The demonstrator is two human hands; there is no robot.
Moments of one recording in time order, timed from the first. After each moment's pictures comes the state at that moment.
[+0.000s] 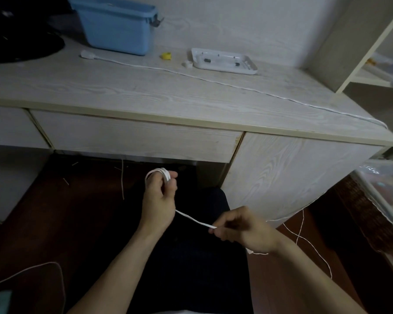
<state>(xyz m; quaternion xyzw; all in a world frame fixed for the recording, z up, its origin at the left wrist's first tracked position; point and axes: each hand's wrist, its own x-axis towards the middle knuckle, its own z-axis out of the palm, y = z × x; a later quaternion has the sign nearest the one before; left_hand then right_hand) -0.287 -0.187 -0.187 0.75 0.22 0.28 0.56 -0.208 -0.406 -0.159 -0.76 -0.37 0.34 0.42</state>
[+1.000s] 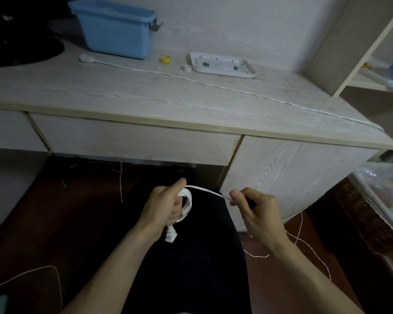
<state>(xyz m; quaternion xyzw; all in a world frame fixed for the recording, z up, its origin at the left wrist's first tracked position) -0.292 -0.193 -0.149 0.61 0.24 0.05 0.75 -0.214 -0.397 -0.140 -0.81 -0.30 0.00 0.50</state>
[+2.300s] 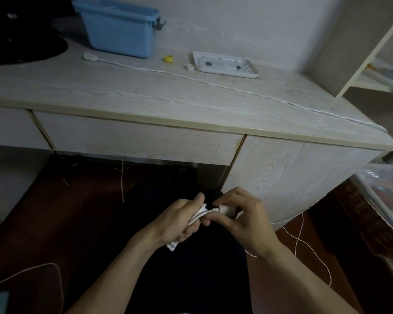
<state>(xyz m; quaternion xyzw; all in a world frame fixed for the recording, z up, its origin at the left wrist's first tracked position) -0.301 -0.201 -0.162 0.69 0.06 -0.12 0.71 -0.221 -0.384 -0.149 -0.81 -0.40 -0.03 0.43</state>
